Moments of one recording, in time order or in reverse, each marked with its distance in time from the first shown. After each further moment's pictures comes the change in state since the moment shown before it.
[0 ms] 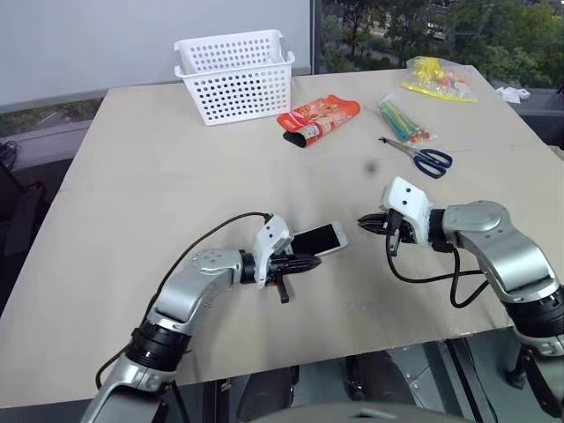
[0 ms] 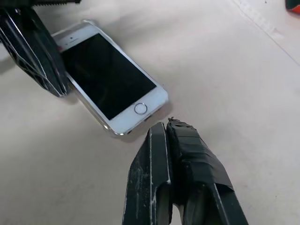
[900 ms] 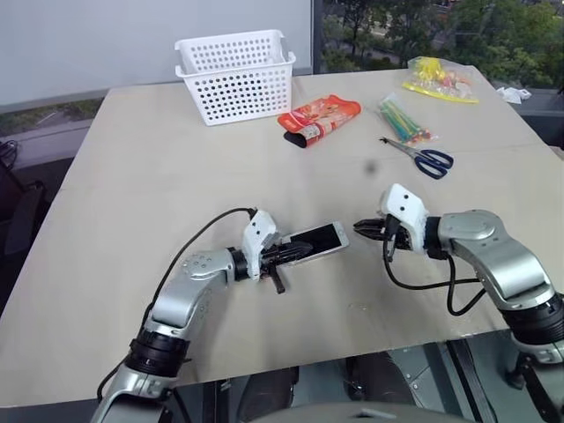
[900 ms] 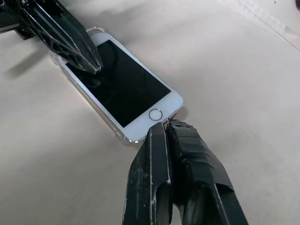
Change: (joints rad) left arm 0.064 -0.010 0.073 0.012 0.066 -0.166 0.066; right arm 0.041 0.017 0.008 0.010 0.040 -0.038 -0.051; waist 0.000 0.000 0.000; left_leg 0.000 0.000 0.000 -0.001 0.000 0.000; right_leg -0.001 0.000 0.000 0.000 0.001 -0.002
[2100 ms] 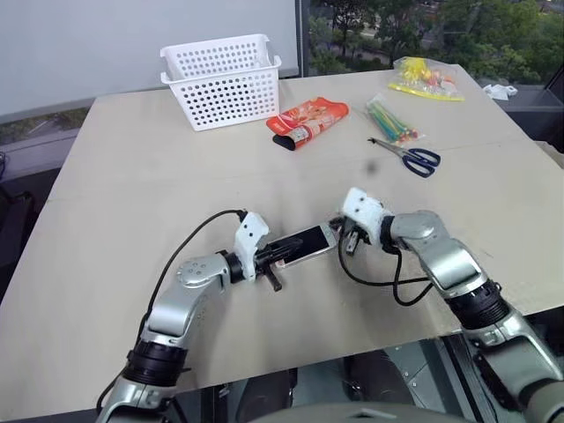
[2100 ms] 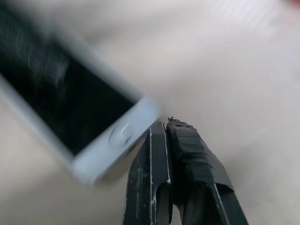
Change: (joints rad) left arm 0.056 -0.013 0.034 -0.022 0.021 -0.008 0.058; right arm -0.052 0.314 -0.021 0.246 -0.091 -0.157 -0.114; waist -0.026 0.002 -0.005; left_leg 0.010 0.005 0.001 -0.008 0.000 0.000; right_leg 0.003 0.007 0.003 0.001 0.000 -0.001
